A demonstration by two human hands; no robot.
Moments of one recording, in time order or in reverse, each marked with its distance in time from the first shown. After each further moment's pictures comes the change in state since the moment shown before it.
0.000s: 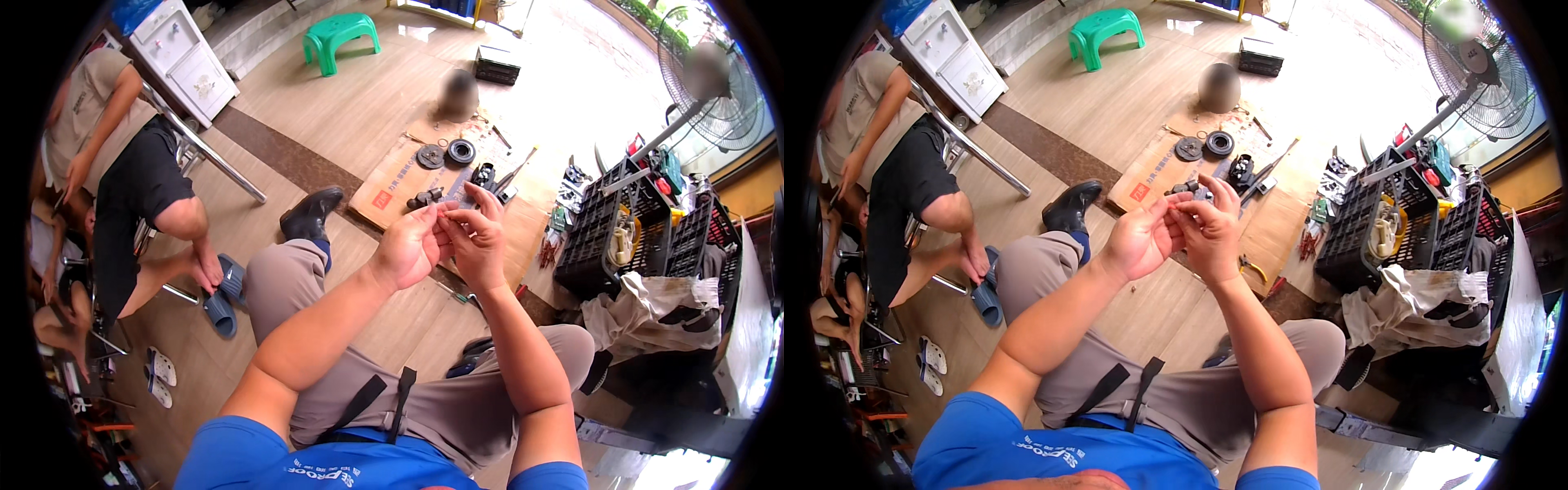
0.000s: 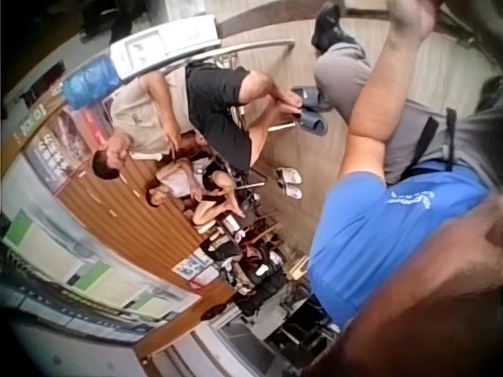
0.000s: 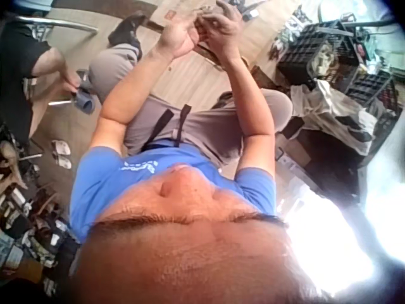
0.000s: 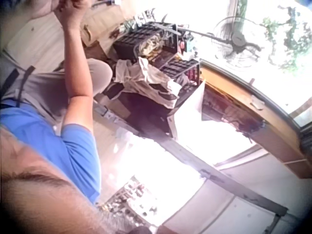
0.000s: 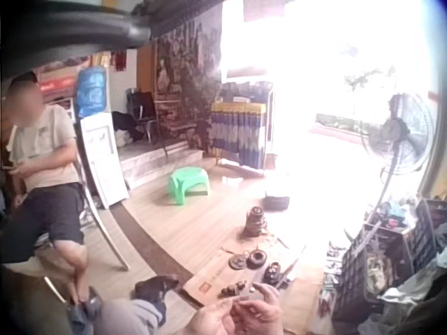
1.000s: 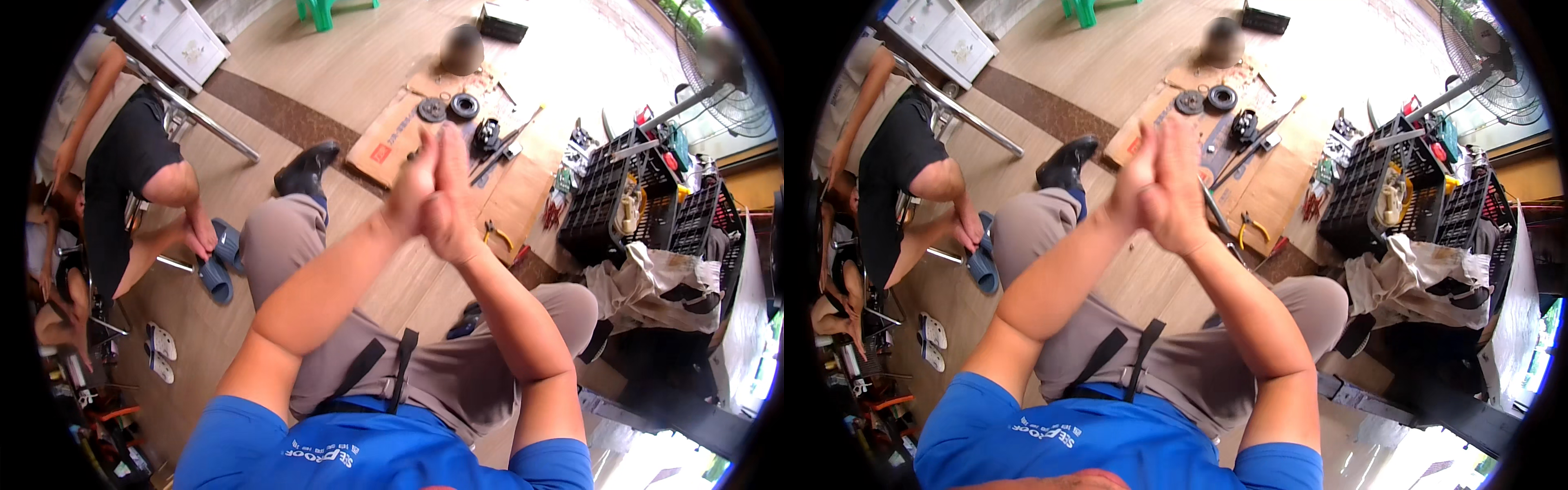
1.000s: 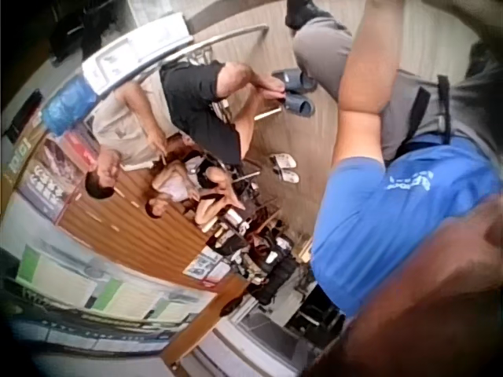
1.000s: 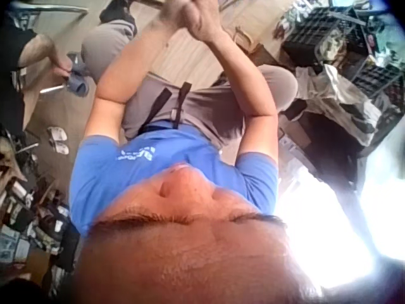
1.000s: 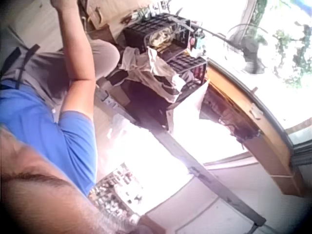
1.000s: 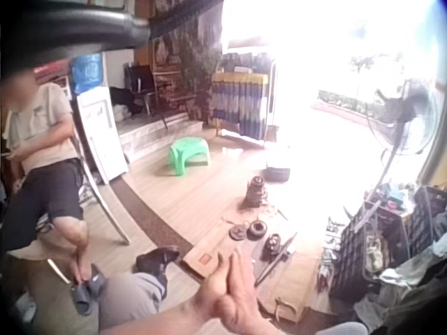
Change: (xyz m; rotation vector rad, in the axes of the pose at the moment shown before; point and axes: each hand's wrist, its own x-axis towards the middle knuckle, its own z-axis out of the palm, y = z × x) left_hand 0.014 -0.002 0.019 0.242 0.069 0.092; right_hand -0.015 -0.011 0.030 0.081 -0.179 -0.202
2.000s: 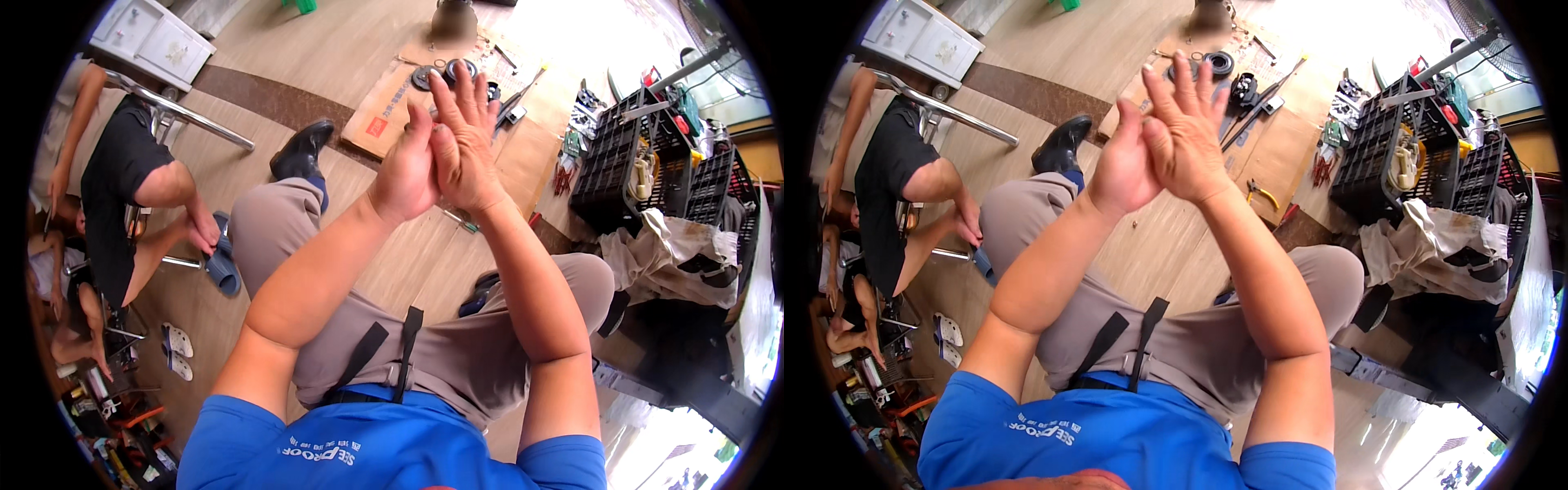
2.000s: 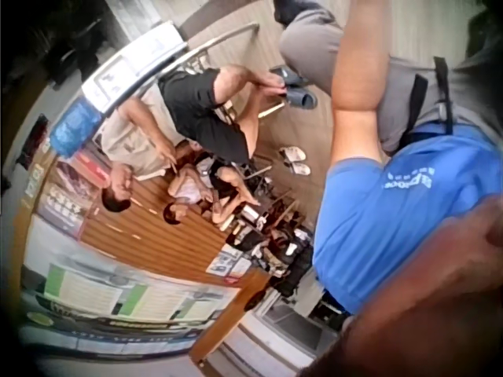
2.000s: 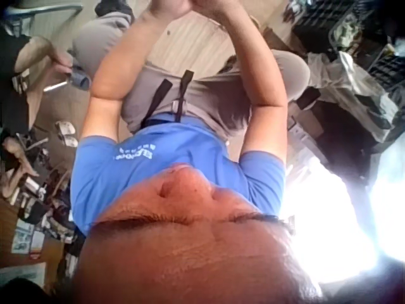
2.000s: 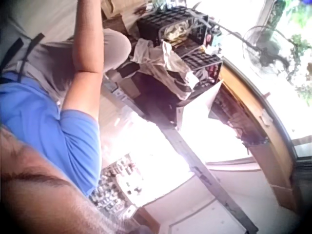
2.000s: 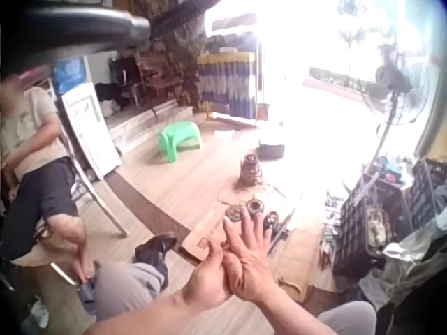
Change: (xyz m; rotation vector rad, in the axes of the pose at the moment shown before) left_hand -0.001 -0.008 0.008 0.000 -0.222 0.137; right_hand 0.017 0.016 -0.021 -0.269 -0.046 0.084
